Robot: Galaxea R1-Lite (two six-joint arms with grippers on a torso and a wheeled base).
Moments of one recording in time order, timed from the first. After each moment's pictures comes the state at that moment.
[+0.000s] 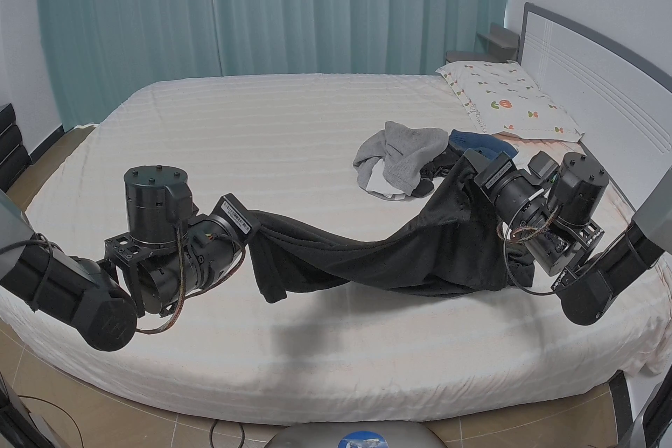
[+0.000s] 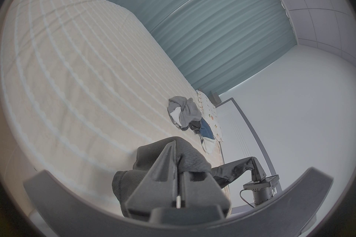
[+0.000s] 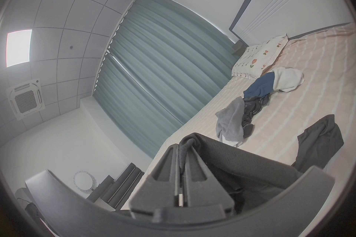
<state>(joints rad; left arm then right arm) -0.49 1.79 -0.69 -0.82 0.11 -1.01 0.43 1.97 -0.72 -1.40 -0.13 0.78</state>
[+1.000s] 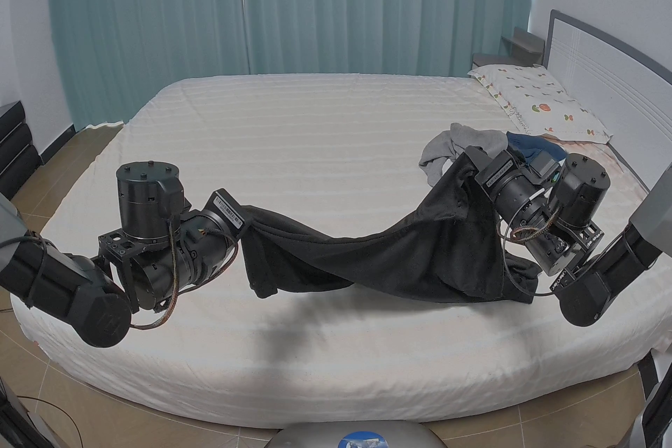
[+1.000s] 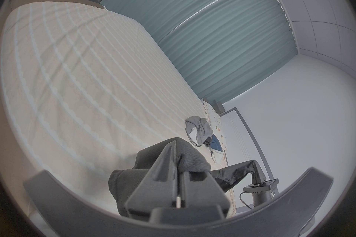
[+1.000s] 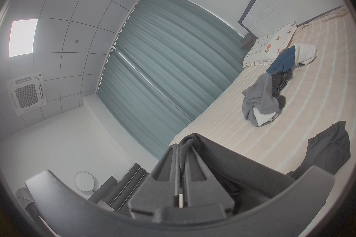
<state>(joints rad) -0.46 1.78 -0.69 -0.82 0.11 -1.01 0.43 1.98 -0.72 -1.44 -0.12 0.79</state>
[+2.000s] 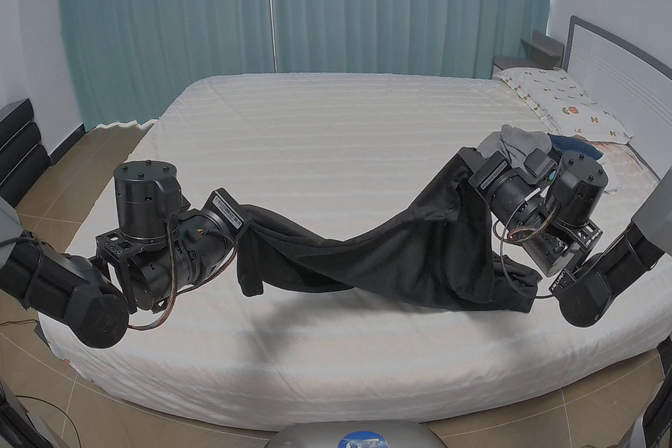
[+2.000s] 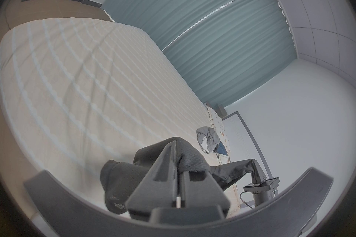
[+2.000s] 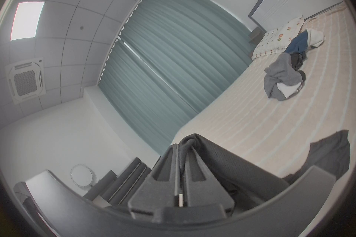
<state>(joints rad) -0.46 1.77 -0.68 -0.82 0.11 -1.00 0.43 1.97 -0.73 -1.40 -0.12 0.75</state>
